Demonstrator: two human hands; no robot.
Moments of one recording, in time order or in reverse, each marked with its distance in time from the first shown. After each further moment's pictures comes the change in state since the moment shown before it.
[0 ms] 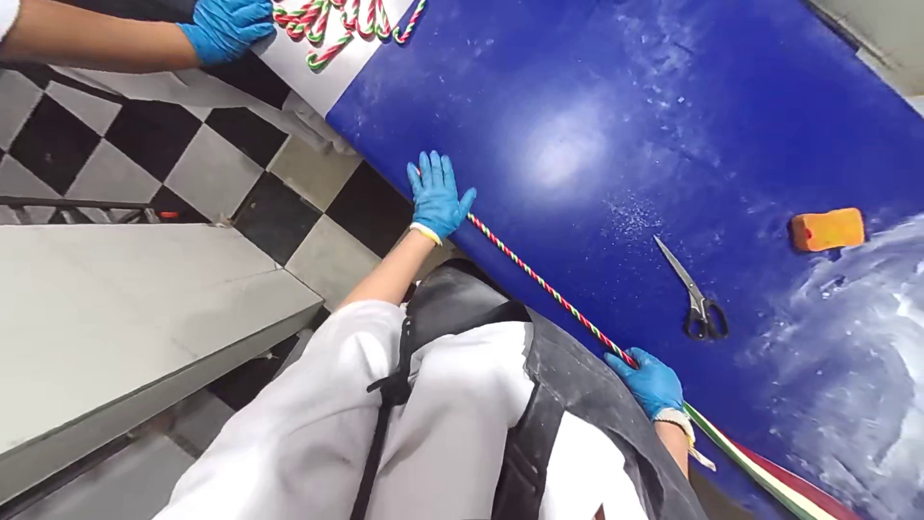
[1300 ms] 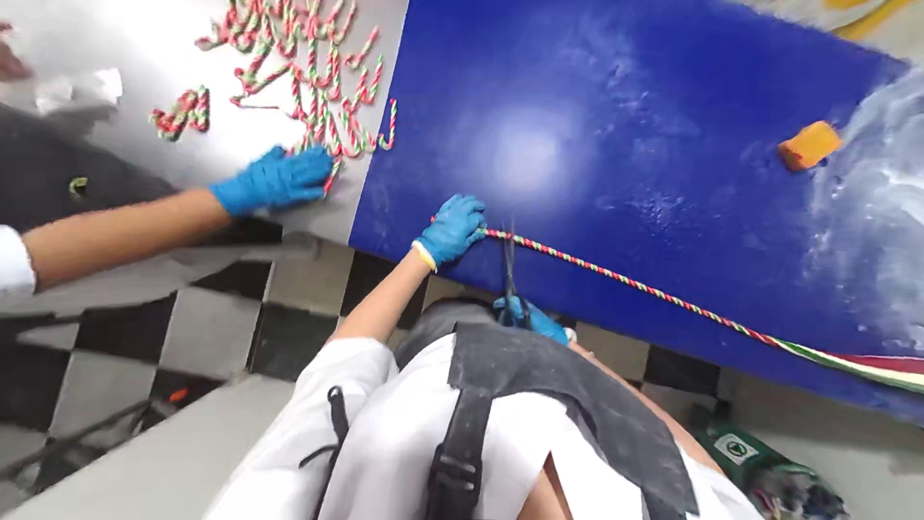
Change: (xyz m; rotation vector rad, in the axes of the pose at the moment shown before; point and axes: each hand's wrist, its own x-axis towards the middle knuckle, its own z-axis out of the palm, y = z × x) left_hand 0.140 -0.086 -0.058 -0.247 -0.421 0.956; right_hand 0.013 -0.414 0.047 1.298 -0.380 -0.420
